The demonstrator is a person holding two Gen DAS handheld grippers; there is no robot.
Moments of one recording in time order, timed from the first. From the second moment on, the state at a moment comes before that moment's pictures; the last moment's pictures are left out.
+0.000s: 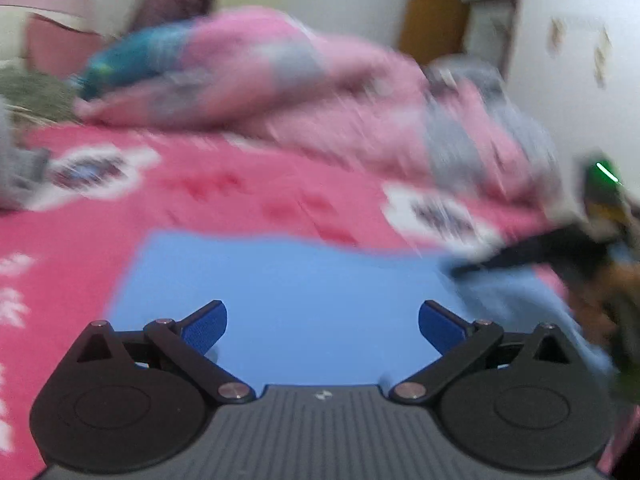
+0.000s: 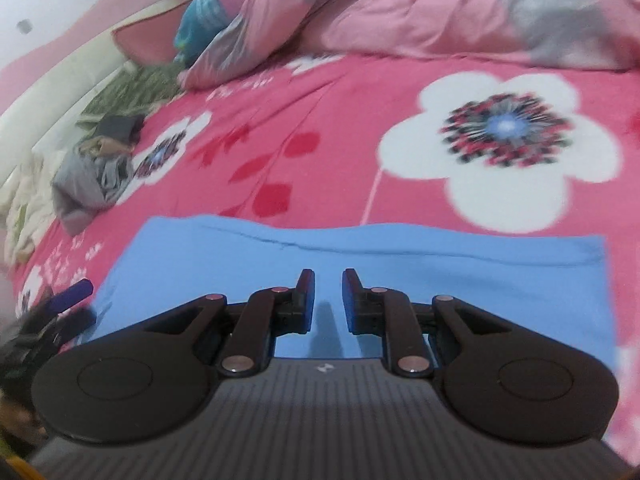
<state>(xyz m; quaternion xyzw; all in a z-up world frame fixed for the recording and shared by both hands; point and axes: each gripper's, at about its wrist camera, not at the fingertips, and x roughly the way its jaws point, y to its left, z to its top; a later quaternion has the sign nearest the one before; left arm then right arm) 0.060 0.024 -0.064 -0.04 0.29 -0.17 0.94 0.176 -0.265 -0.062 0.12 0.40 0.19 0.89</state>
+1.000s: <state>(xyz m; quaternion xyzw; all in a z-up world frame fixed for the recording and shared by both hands) 0.056 -0.001 -0.090 0.02 0.31 -0.16 0.94 0.136 -0.422 -0.079 0.30 0.34 0.08 0.89</state>
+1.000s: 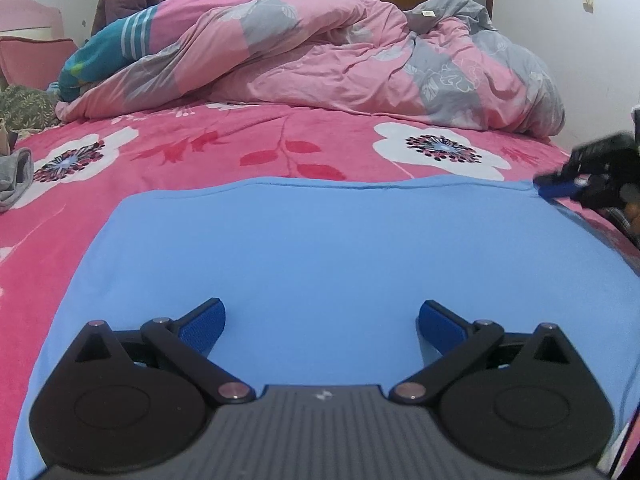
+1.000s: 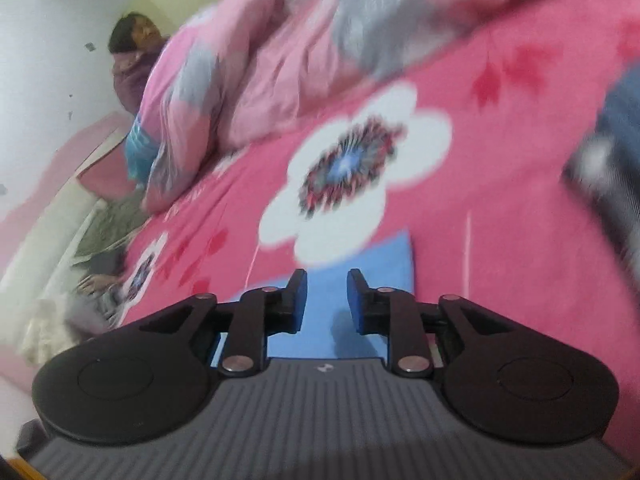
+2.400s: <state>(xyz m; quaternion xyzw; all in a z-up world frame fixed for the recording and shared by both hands) 0.056 -0.003 -0.091 0.02 0.31 -0.15 0.94 -0.110 -0.351 -0.083 0.07 0.26 -0.04 0.96</state>
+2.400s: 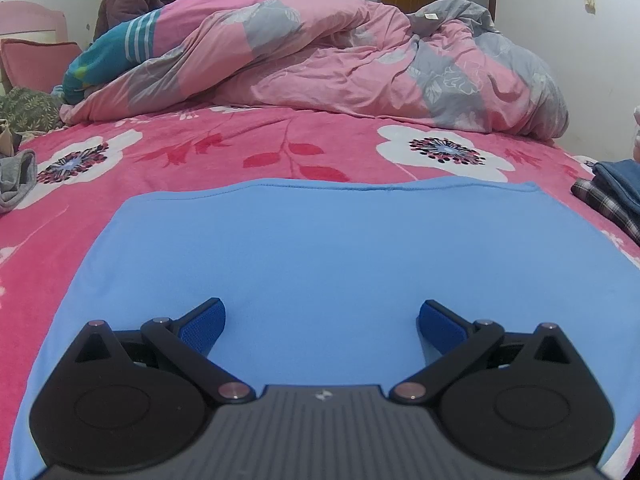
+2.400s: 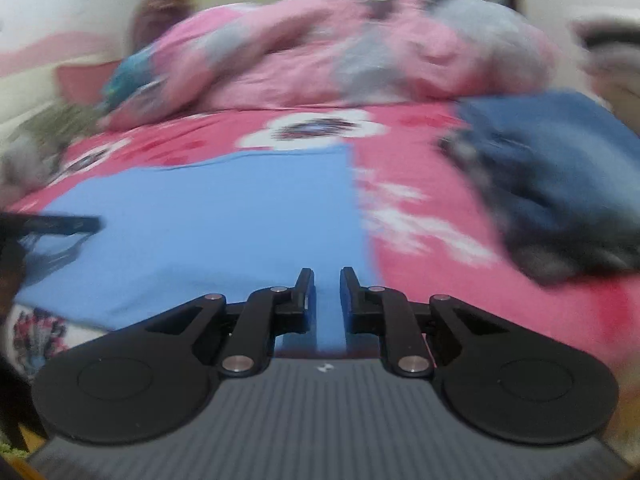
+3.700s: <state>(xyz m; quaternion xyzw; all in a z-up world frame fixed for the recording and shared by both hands) 0.037 -0.010 -0.079 0.04 0.28 -0.09 0.95 -0.052 -0.236 -0.097 -0.03 0.24 0.08 0.97</state>
